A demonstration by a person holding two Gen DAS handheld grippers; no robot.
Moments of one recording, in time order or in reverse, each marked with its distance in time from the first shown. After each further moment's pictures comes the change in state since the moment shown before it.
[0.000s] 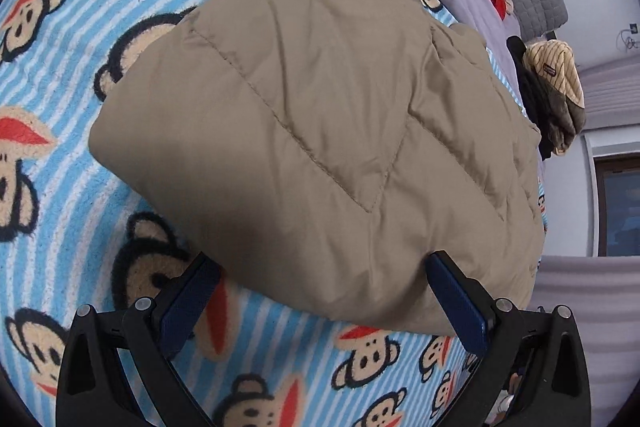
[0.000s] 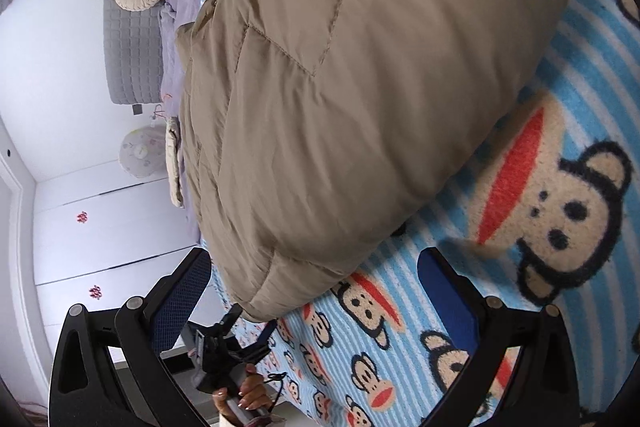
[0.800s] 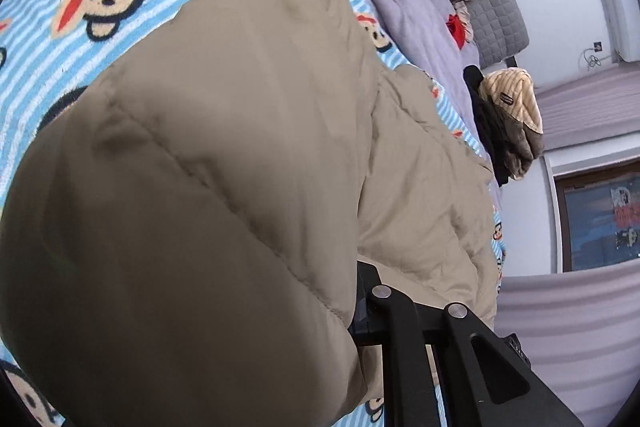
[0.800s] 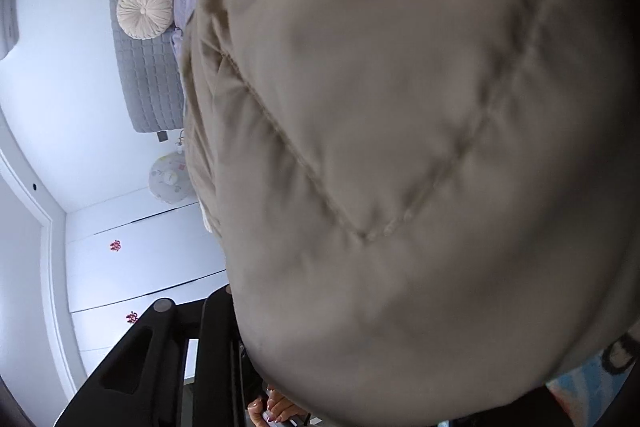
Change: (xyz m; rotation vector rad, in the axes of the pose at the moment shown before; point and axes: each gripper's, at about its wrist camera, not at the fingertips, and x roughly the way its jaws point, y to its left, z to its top) left arm 0.000 -0.036 0.040 0.031 -0.104 -0.163; right arm 0.045 0.017 0.017 0.055 -0.036 0.121
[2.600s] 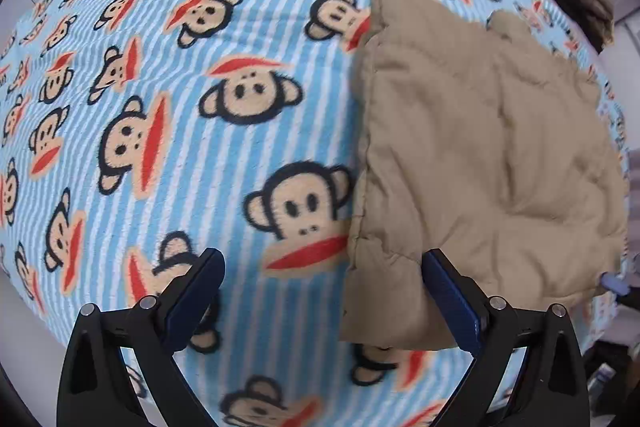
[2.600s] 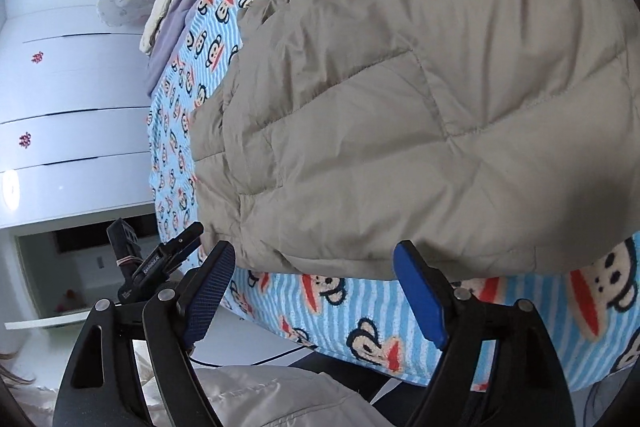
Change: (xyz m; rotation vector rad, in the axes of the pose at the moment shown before) left arm -0.119 0.077 -0.092 0.310 0.189 0.588; right arm -0.040 0.055 -0.193 -0.429 0.352 -0.464
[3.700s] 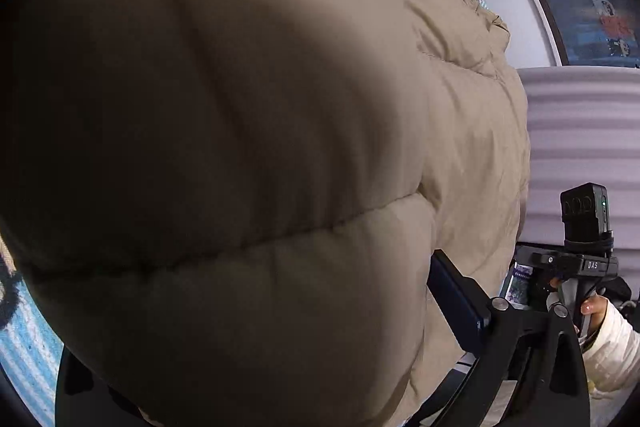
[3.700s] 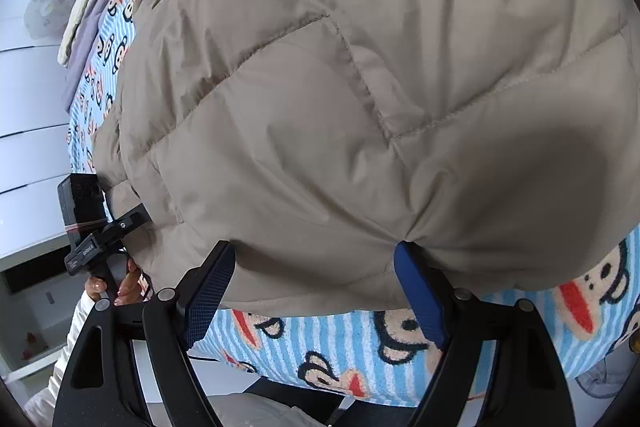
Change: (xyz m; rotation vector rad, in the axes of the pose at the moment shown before) left arm 0.087 -0.054 0.081 0.258 0.269 -0.619; right arm 0.031 -0.027 0.007 0.090 0.018 -0.255
